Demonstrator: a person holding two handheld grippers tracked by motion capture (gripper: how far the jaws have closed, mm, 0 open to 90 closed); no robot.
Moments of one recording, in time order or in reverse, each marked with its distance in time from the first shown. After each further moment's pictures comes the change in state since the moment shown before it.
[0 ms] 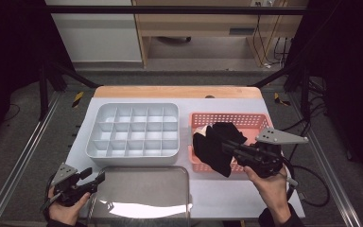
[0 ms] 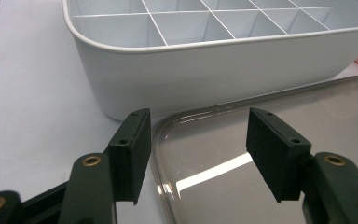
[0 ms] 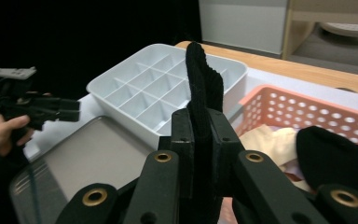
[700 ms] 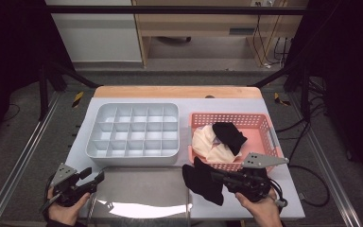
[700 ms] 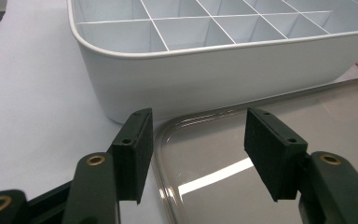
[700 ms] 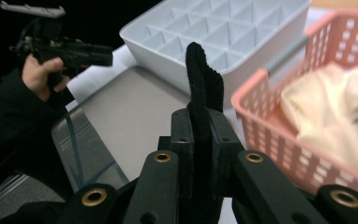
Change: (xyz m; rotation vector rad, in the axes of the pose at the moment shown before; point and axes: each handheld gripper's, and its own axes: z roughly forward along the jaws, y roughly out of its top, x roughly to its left) left arm -0.001 0.000 -0.002 -0.017 0.014 0.008; right arm 0.017 -0.056 0.014 0.136 0.131 0.036
